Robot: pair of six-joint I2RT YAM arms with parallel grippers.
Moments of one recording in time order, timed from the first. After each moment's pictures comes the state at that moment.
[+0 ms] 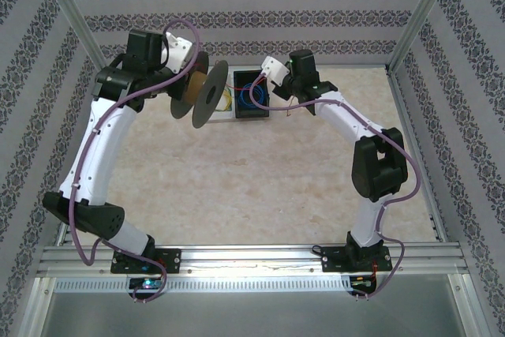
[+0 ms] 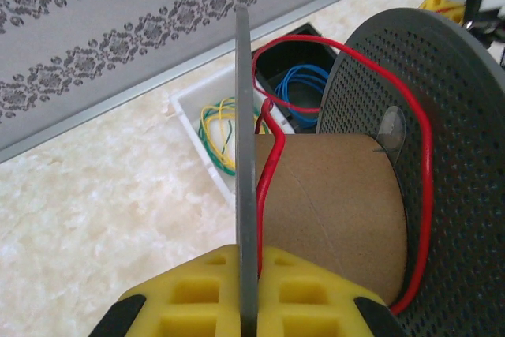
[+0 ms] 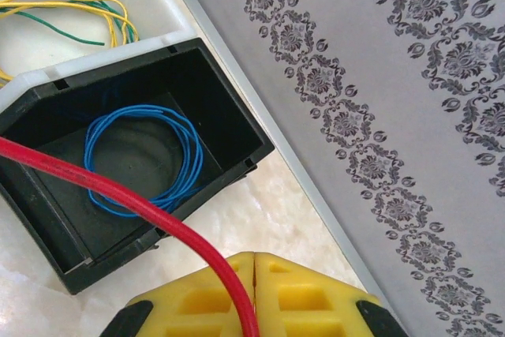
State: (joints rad) left arm -0.25 1.54 1.94 -1.08 0.09 0.17; right arm 0.36 1.89 1.57 -0.22 -0.09 -0.73
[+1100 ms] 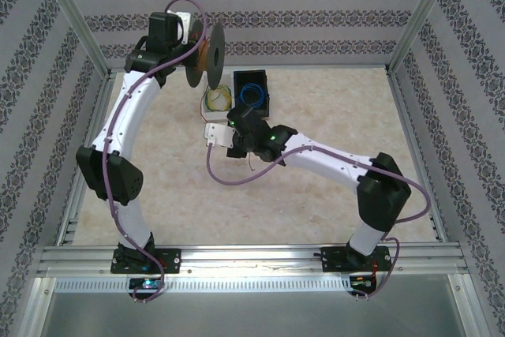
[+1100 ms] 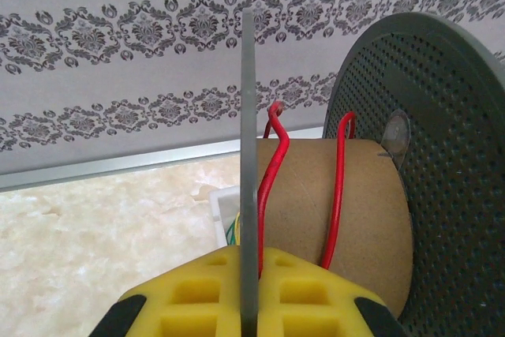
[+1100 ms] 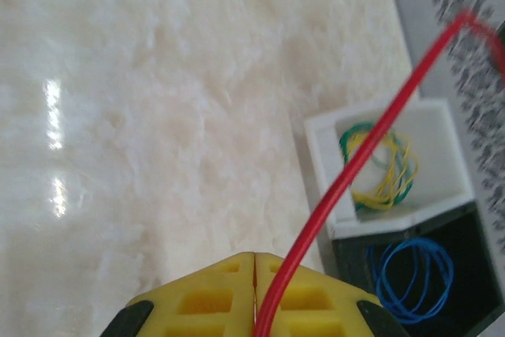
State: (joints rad) left arm -0.20 1.86 2.05 -0.73 -0.04 -0.06; right arm 0.89 1.69 1.36 -0.35 0.01 -0.70
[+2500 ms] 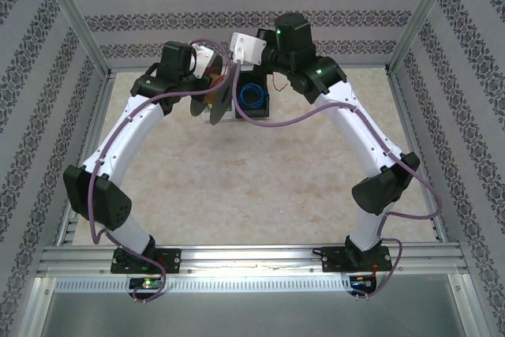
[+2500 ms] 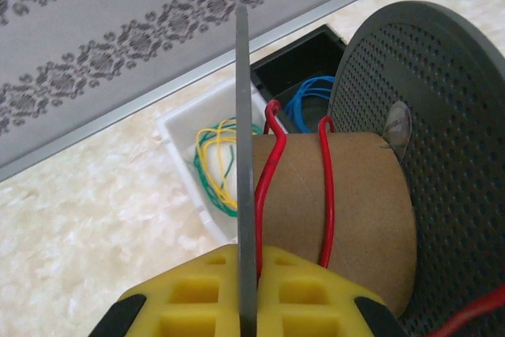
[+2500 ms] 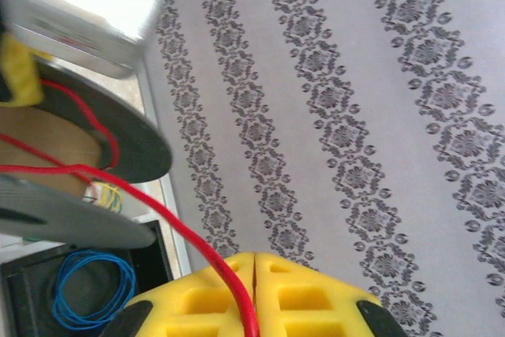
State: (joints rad) left arm -0.32 1.62 1.68 -0.73 0.00 0.19; right arm 0.55 1.81 2.09 -0.59 -0.10 -0.98
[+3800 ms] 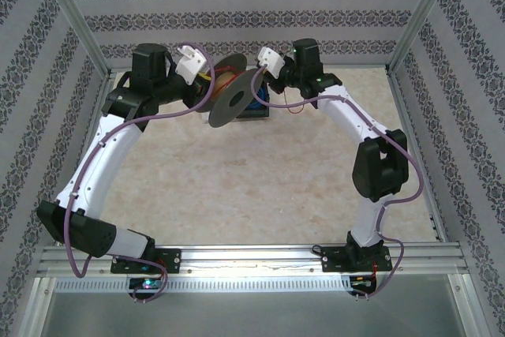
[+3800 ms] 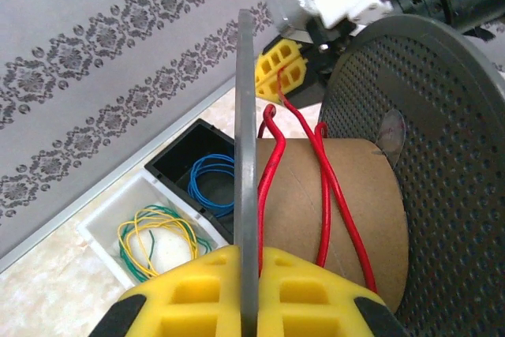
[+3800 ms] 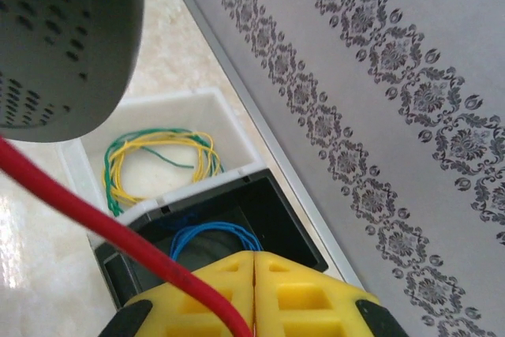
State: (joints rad) left arm -0.28 1.41 1.61 -0.67 0.38 0.30; right arm 0.34 1.88 1.65 -0.22 -0.45 -0.66
